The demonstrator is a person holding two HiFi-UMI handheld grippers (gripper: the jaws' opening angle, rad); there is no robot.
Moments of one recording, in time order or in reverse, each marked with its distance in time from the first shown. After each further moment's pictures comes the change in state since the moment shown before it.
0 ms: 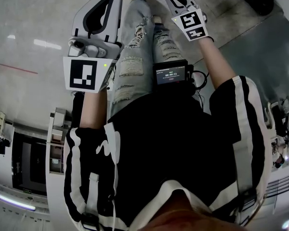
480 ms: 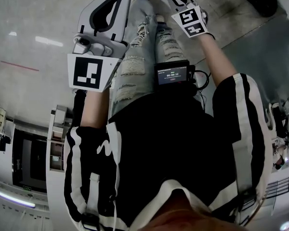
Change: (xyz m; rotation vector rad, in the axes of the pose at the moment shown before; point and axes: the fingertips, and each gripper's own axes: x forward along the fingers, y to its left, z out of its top) left arm 0.007 -0.008 -0.002 -0.006 0.012 -0.026; right arm 0.019 0.000 -0.024 -0.036 0.077 0.012
